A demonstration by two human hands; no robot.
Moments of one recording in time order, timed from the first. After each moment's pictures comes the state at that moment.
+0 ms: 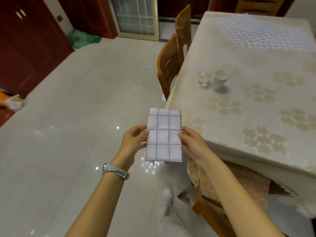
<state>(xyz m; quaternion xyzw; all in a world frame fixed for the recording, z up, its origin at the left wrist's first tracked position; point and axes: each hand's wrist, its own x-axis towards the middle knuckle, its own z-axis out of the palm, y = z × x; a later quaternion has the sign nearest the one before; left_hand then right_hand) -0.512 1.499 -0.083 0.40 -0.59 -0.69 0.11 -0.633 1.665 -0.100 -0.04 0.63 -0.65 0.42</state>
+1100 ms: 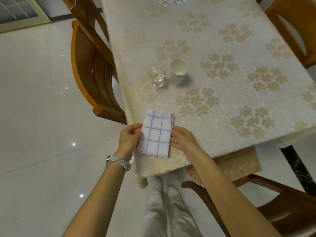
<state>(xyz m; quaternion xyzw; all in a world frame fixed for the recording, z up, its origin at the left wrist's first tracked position) -0.820 1.386 -0.216 0.31 -0.68 -0.64 -0.15 -0.821 1.579 -0.199 0.32 0.62 -0.66 0.28</state>
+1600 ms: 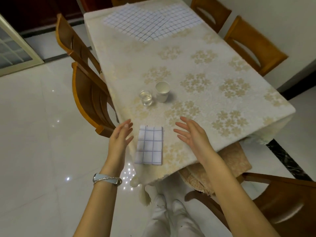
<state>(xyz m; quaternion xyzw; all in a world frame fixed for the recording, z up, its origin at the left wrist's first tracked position) -0.813 1.372 -0.115 0.18 -0.65 -0.73 -0.08 -0.798 1.606 -0.099 0.25 0.61 -0.75 0.11</state>
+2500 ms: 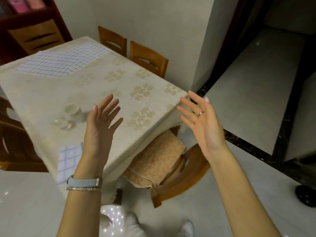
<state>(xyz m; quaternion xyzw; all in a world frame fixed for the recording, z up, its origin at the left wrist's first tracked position) -0.678 1.623 0.030 -0.12 -0.57 -0.79 -0.16 -0.547 1.840 0.051 0.19 0.57 -0.78 -0.20</state>
